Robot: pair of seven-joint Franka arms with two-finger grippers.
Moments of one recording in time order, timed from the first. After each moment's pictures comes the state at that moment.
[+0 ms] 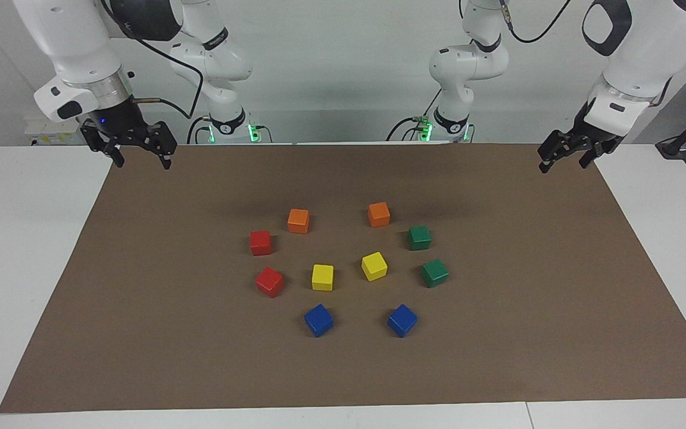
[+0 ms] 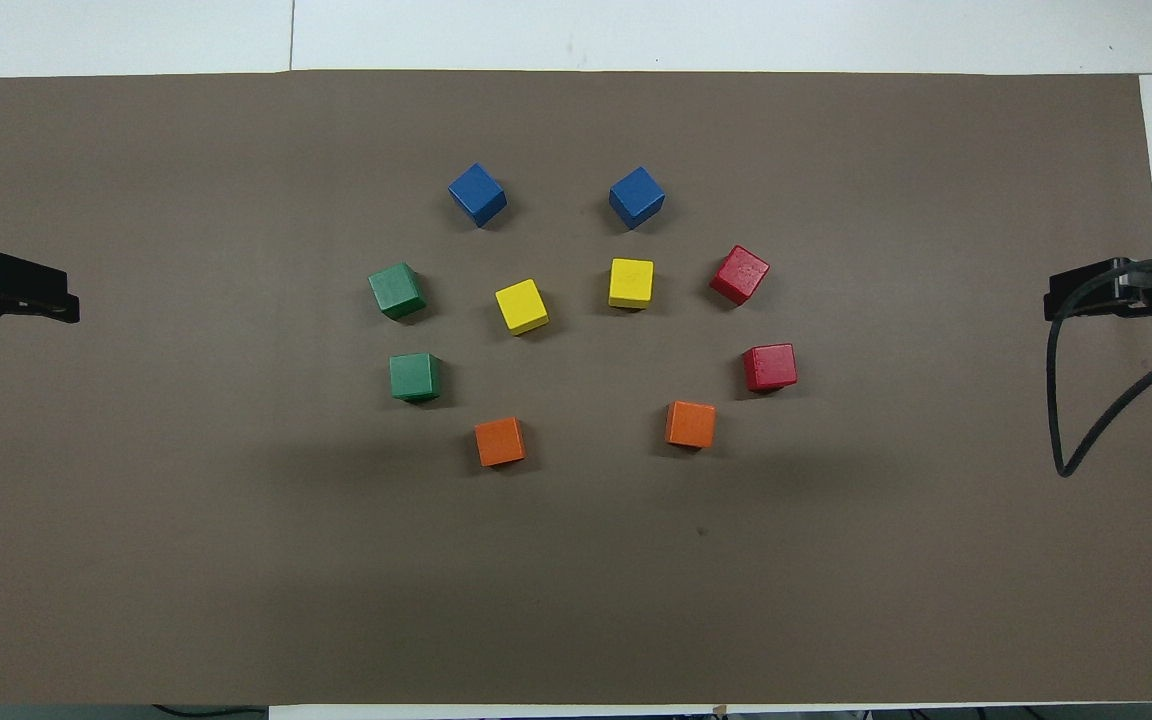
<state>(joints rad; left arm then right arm) 0.05 -0.01 -0.06 -1.62 -0.01 1.59 -0.06 -0.12 -0.06 0.10 -1.66 -0.02 1.62 0.05</state>
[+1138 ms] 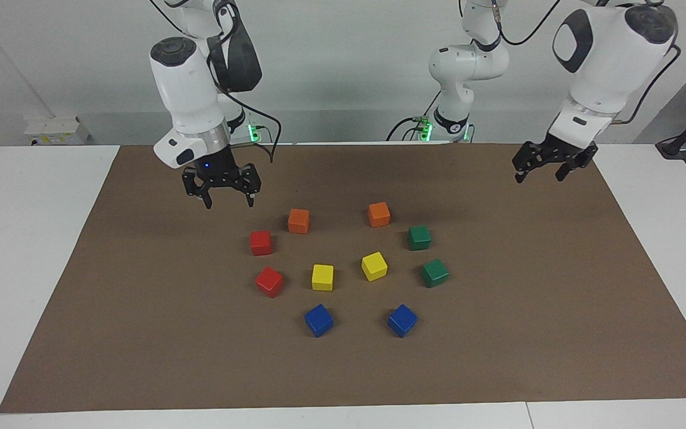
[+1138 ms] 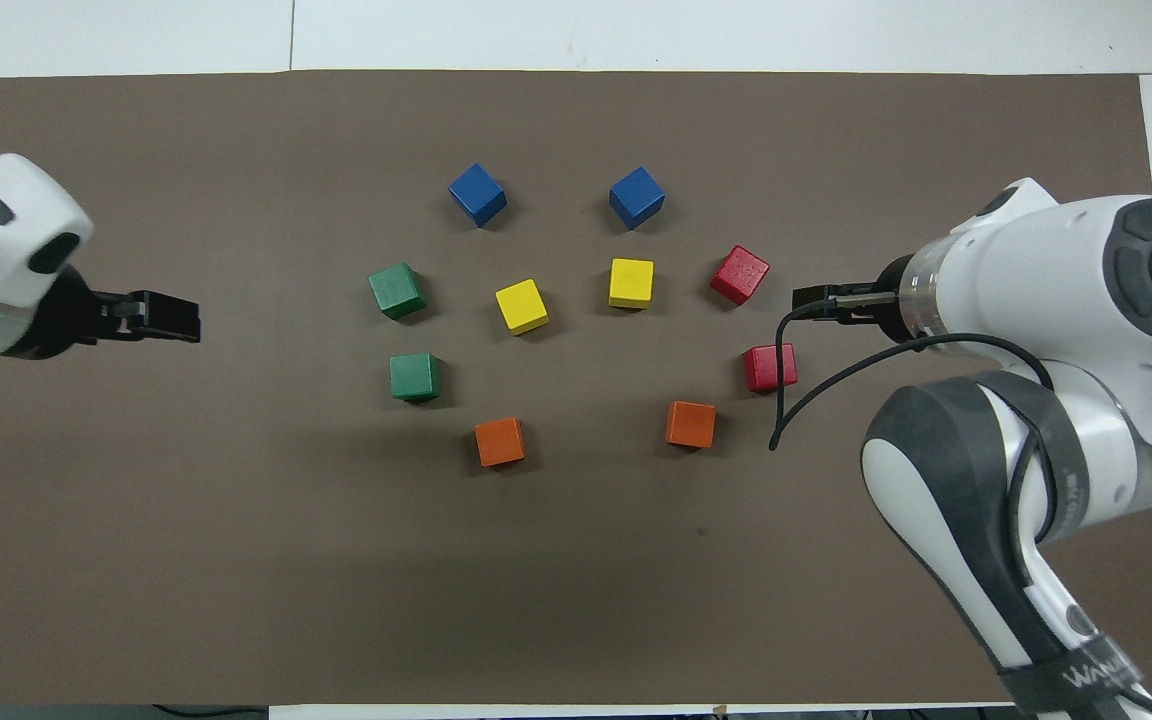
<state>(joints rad) -0.08 -0.08 -0.08 -1.89 -0.04 1.84 -0.07 0.09 0.01 0.13 -1.99 0.02 2.14 0.25</state>
